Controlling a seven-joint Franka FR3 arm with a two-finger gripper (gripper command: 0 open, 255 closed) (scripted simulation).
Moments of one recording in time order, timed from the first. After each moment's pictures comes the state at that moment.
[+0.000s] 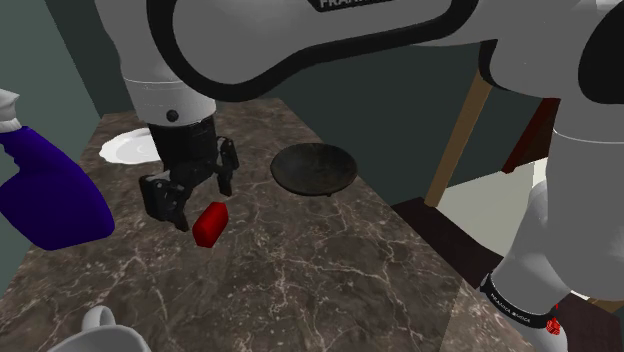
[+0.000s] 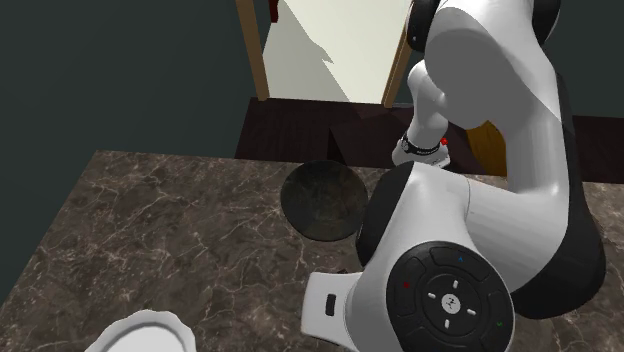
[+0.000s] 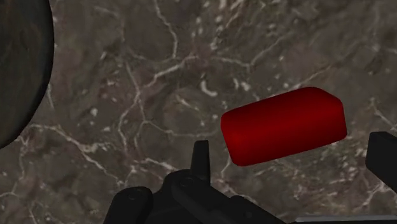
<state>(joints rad) 0.32 0.33 0.55 -1.45 -0.17 1.74 0.57</state>
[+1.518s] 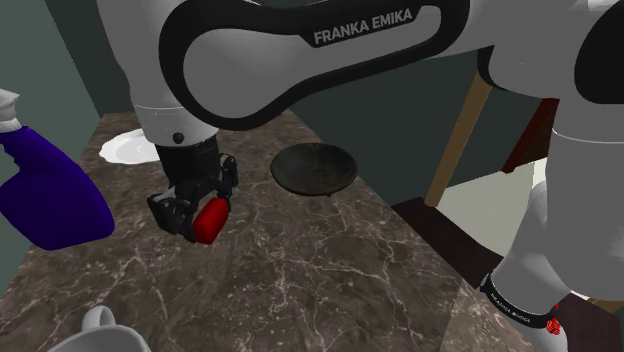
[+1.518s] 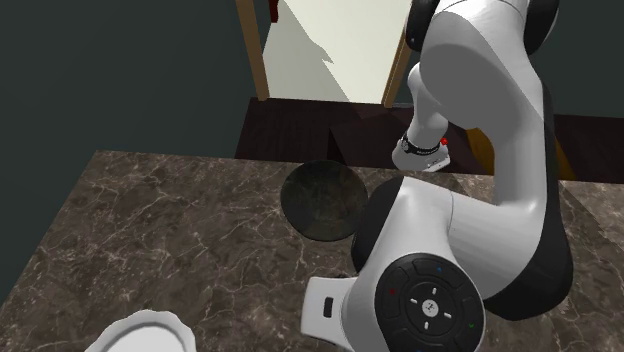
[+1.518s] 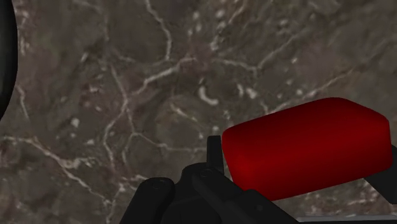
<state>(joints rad) 0.31 0.34 0.54 -1.52 -0.18 1.81 0.57</state>
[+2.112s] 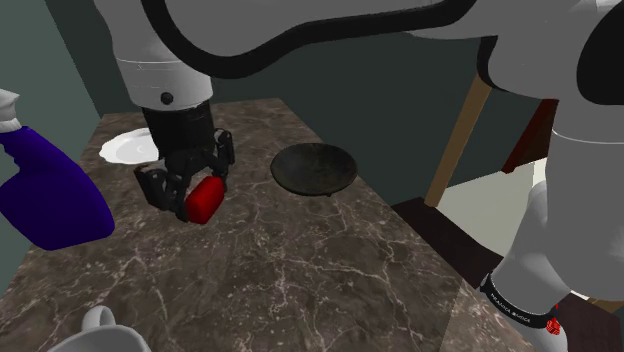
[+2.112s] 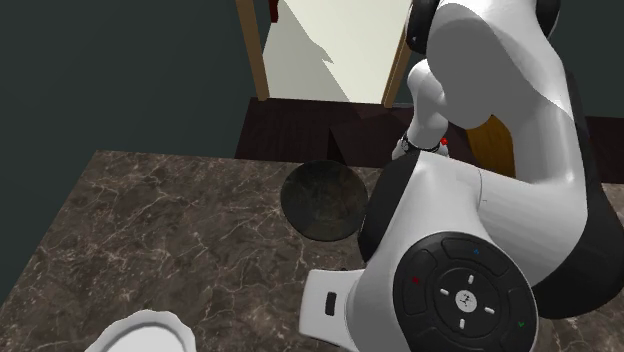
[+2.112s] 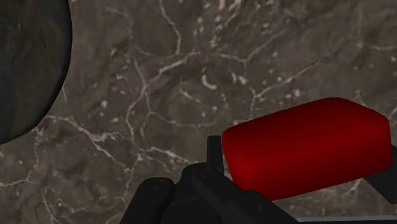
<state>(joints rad) 0.33 0.34 0.55 -1.40 -0.18 1.69 0.57</state>
